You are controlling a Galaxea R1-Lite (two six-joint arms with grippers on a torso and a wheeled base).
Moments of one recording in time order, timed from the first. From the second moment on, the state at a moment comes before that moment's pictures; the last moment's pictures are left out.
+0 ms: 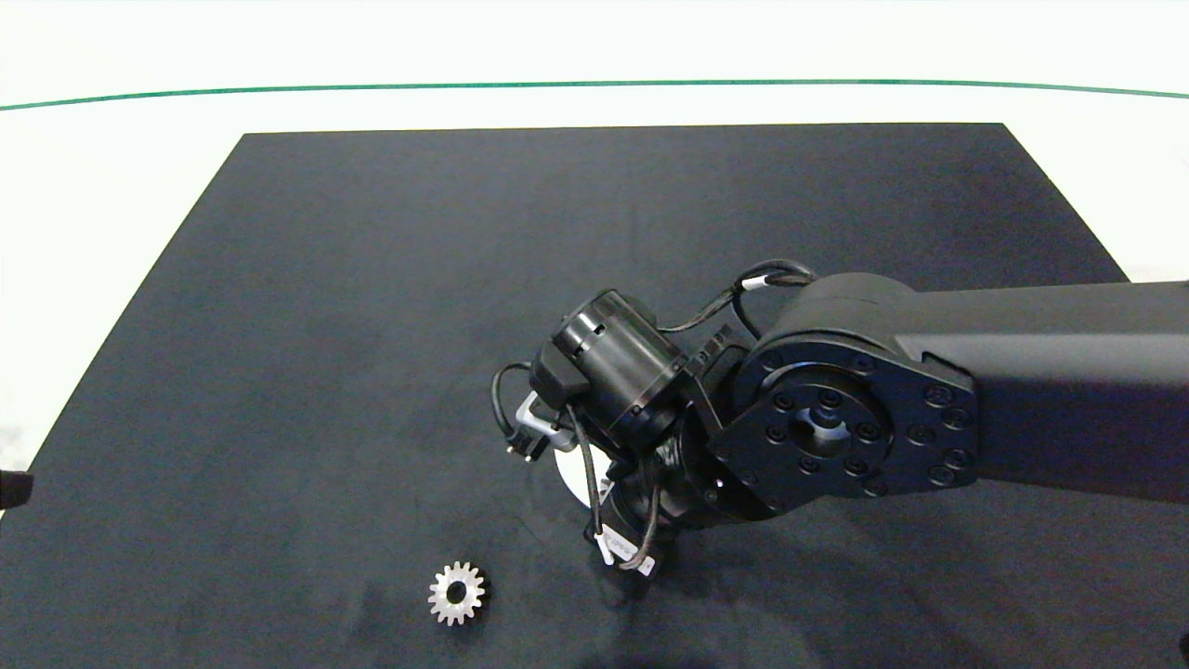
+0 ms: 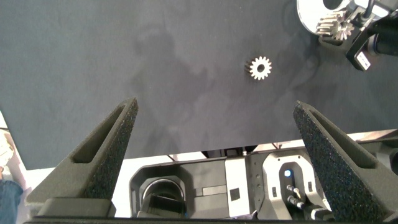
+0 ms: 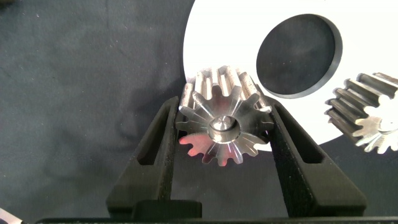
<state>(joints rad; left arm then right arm) -0.35 1.09 -1.62 1.27 0.08 -0.28 0.96 2.08 -1.76 0.71 -0.35 -0.20</state>
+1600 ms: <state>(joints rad) -0.35 1.08 -1.62 1.27 0.08 -0.28 0.82 1.59 -0.97 0.41 -0.35 -0.09</state>
